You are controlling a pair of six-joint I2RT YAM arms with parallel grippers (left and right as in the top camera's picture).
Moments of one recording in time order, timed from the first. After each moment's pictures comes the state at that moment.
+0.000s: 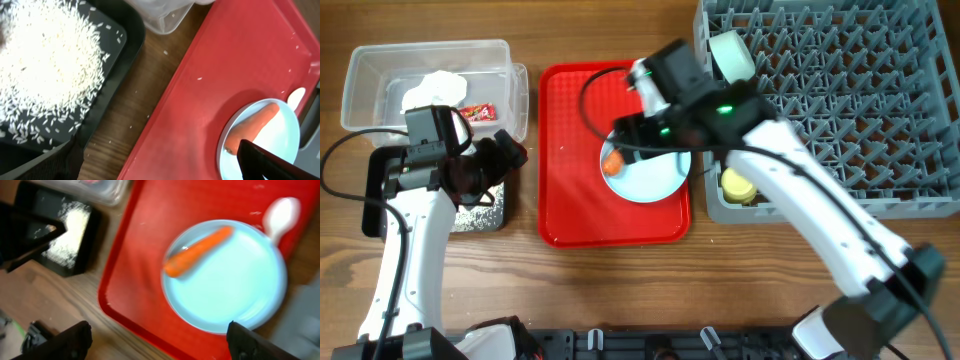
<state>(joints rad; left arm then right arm) 0.19 1.35 0.96 -0.76 0.24 -0.50 0.62 1.70 1.67 -1.03 -0.21 0.31</state>
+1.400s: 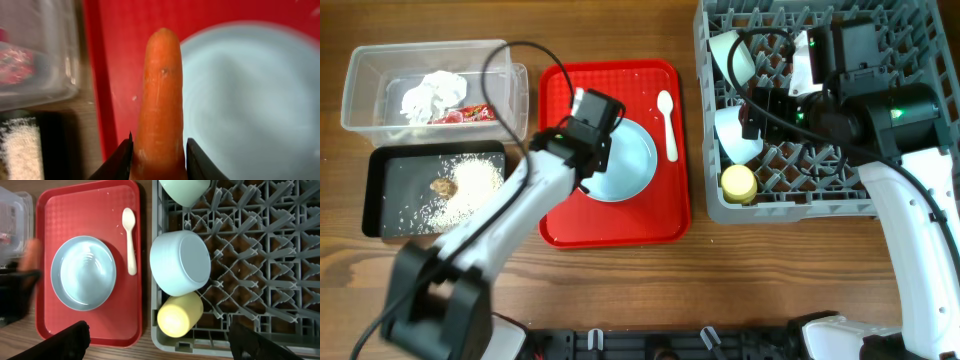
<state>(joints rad) -0.46 1.61 1.13 -0.65 -0.36 -0.23 0.22 1.46 1.67 -1.27 -0.08 0.26</state>
